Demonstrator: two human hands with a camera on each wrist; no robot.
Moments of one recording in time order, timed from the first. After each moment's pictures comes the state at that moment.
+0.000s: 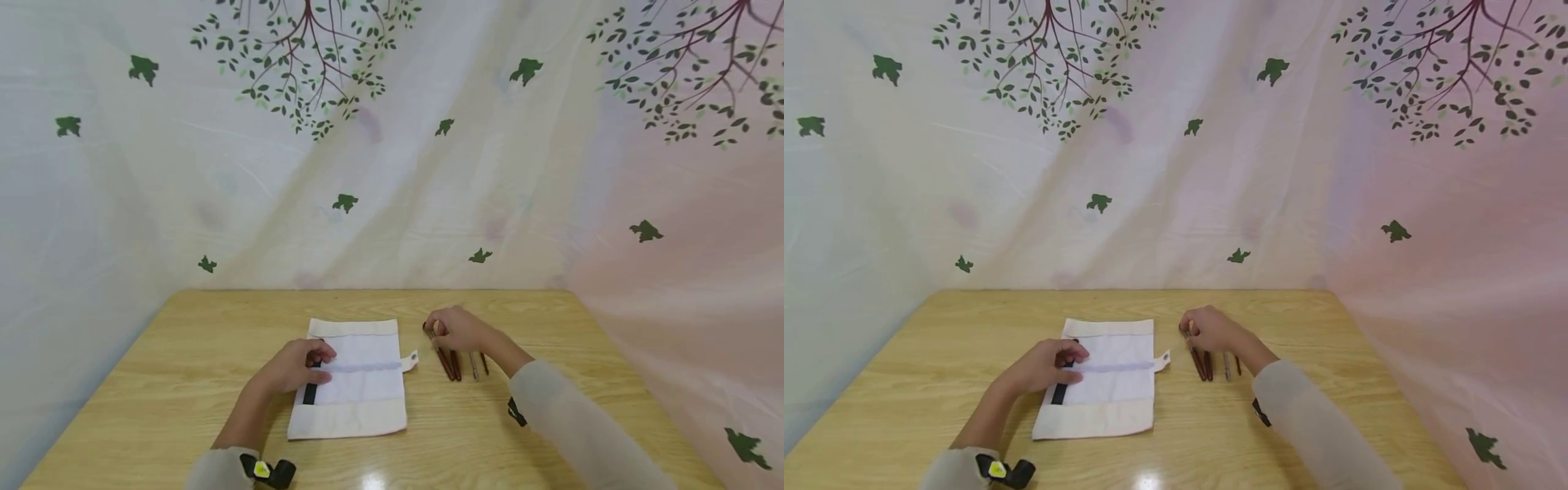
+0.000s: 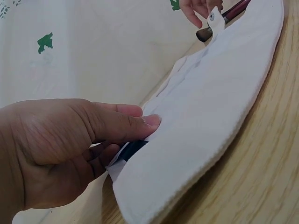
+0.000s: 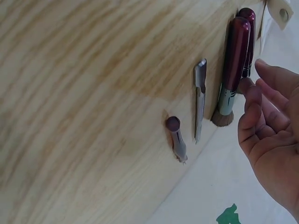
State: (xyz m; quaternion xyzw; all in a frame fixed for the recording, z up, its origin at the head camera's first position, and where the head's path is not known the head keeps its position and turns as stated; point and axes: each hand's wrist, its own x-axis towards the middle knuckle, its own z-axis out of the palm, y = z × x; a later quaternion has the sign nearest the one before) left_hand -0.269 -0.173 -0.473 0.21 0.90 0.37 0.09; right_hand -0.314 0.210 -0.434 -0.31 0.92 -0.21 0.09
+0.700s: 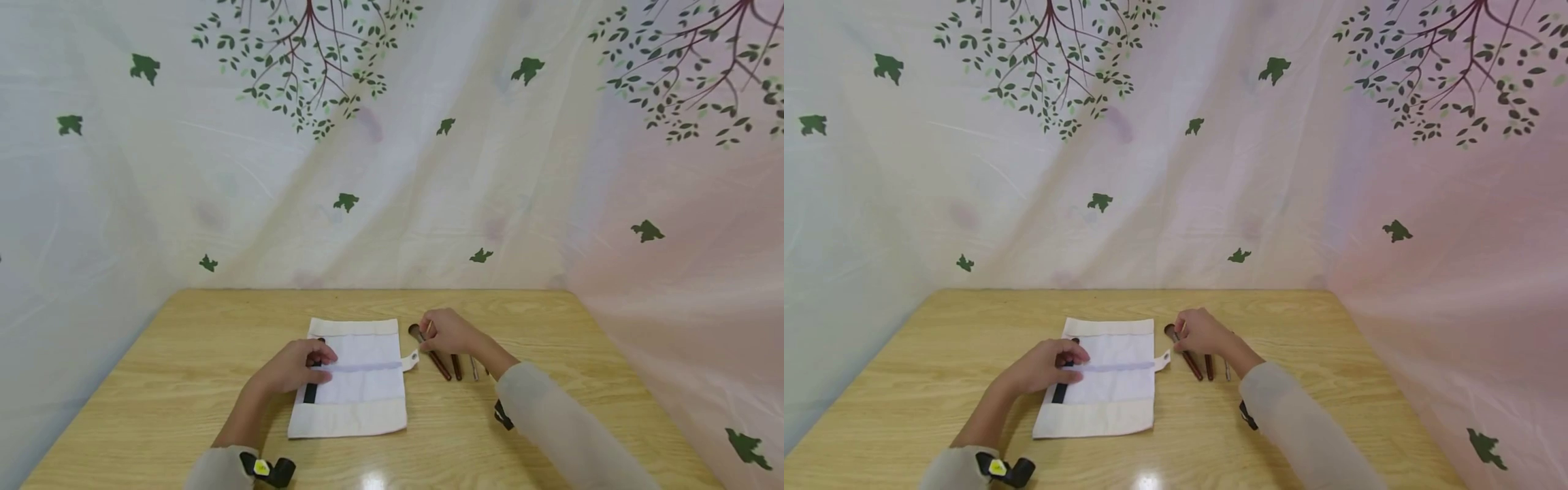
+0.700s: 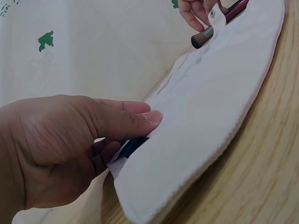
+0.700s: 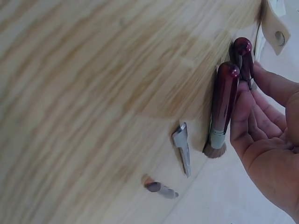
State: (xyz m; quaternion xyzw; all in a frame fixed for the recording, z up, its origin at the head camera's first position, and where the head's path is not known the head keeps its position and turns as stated) left_hand -0.269 -0.178 -0.475 0.23 0.90 0.37 0.10; right_hand -0.312 0.186 -0.443 -0.23 0.93 -0.27 0.10
